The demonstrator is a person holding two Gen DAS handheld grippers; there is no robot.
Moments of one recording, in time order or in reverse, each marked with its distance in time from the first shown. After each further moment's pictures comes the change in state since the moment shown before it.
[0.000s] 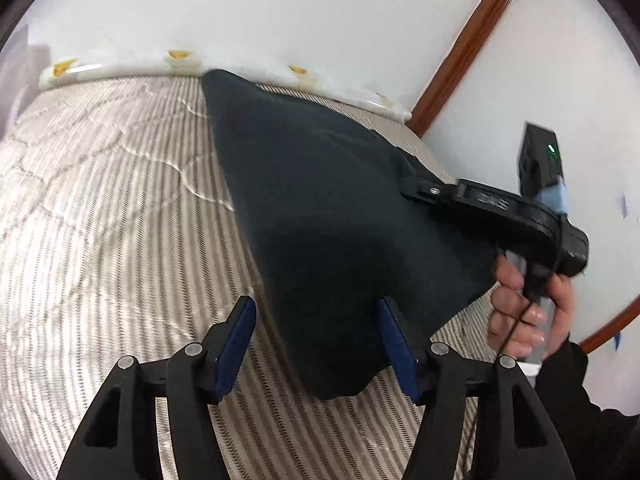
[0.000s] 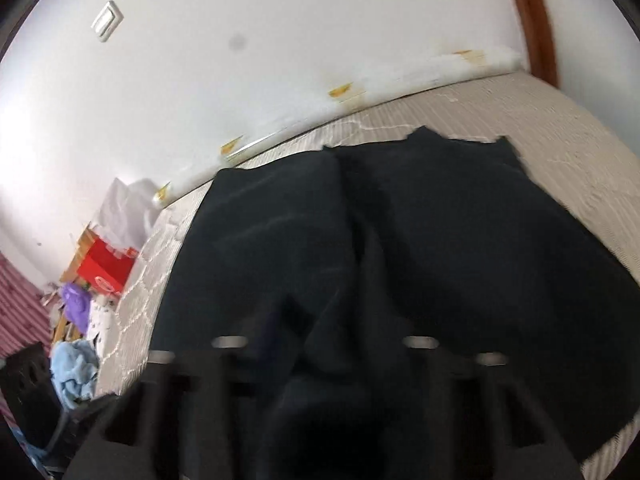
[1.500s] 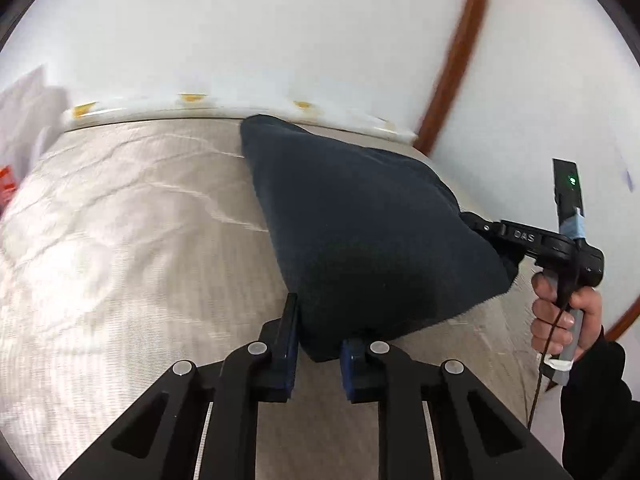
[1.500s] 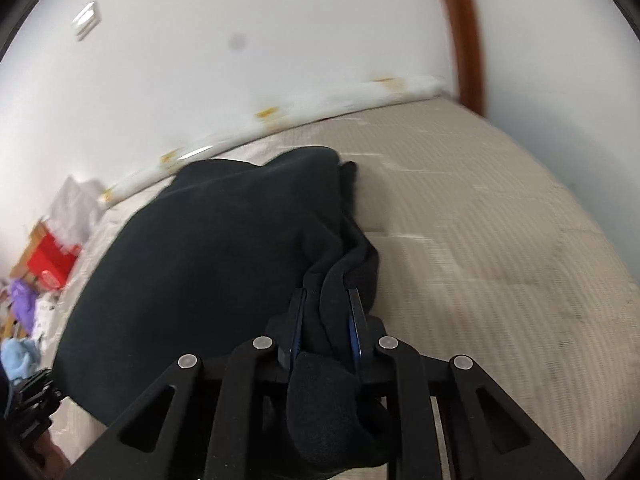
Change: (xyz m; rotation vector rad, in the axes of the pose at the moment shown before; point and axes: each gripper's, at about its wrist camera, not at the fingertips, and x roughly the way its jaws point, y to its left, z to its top) left arm -0.031 -0.006 -0.023 0.077 -0.163 0.129; right arm -0.045 -0.036 -0.029 -0.047 -0.098 -0.203
